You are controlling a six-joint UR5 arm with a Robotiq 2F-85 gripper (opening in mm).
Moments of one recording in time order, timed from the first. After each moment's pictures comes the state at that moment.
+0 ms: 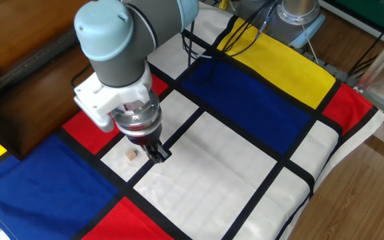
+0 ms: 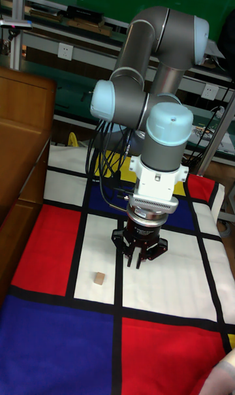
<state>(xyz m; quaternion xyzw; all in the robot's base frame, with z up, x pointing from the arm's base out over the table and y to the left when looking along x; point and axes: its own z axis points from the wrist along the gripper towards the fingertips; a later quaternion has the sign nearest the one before) 0.599 0.090 0.058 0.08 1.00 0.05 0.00</state>
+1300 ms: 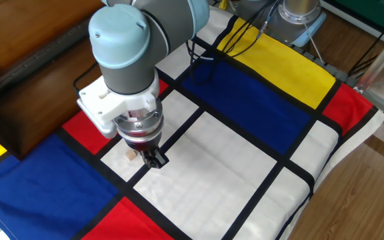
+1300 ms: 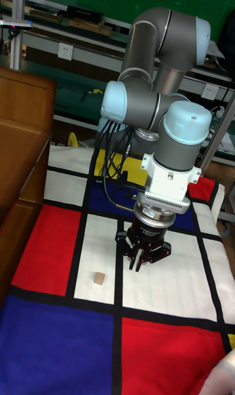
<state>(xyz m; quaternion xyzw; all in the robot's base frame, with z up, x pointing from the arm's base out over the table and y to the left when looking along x) 0.611 0.090 0.069 0.09 1.00 0.02 0.01</state>
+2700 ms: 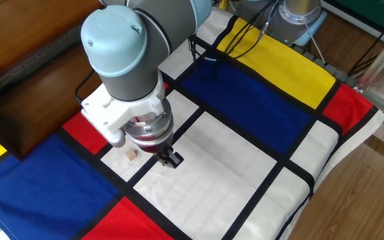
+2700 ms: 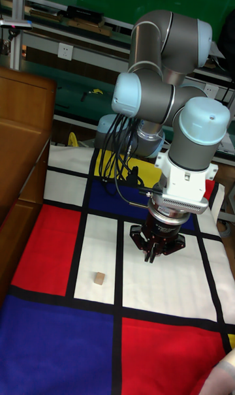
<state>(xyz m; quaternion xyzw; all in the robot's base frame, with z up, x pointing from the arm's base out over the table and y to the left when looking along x) 0.592 0.120 0.086 0.06 1.00 0.04 -0.04</state>
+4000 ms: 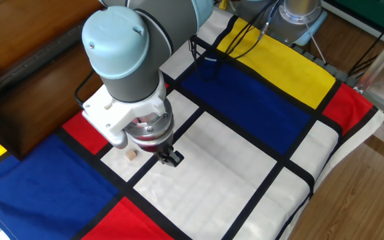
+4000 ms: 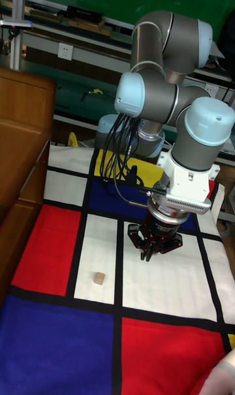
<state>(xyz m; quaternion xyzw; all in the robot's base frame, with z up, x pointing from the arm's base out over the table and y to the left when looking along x) 0.591 0.107 0.087 0.04 1.00 0.01 -0.04</state>
